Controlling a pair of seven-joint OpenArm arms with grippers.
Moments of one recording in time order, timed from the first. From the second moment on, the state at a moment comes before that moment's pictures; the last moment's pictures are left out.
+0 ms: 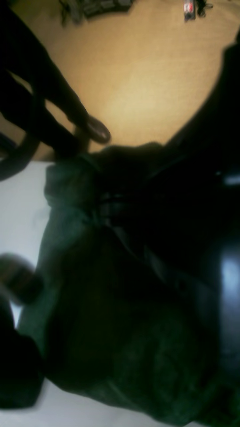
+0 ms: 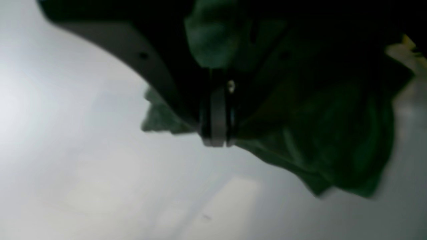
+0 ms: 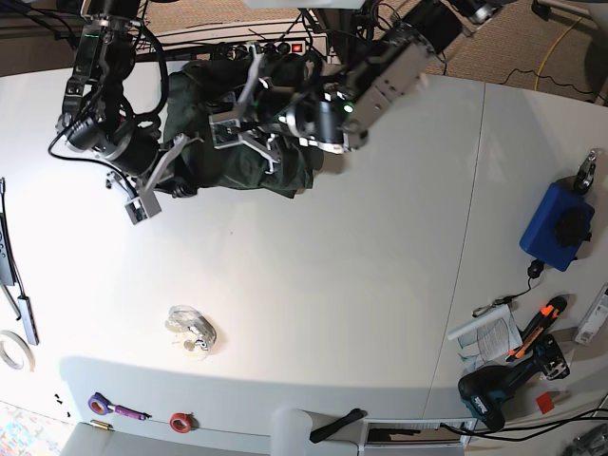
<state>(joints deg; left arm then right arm) -2.9 -0.9 43.9 97.7 -21.7 -37.3 50.5 -9.9 16.0 17.8 106.0 35.7 35.6 -60.0</state>
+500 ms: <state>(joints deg) 1.1 2.6 44.5 96.4 -15.4 -32.9 50.2 -9.3 16.0 17.9 98.3 35.8 37.3 -60.5</state>
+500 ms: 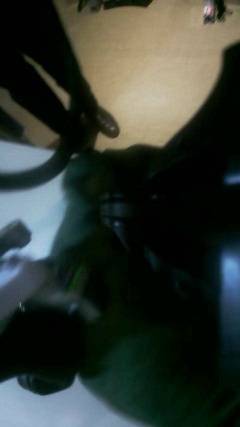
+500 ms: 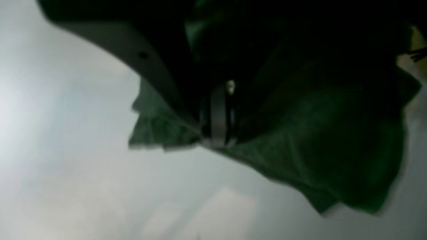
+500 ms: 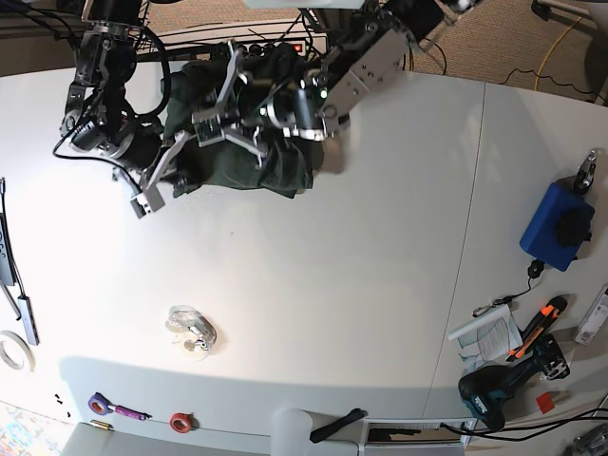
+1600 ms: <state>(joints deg) -3.8 2.8 29.3 96.3 -2.0 -17.4 53.5 -10.4 19.7 25.5 87.6 56.8 39.0 -72.9</state>
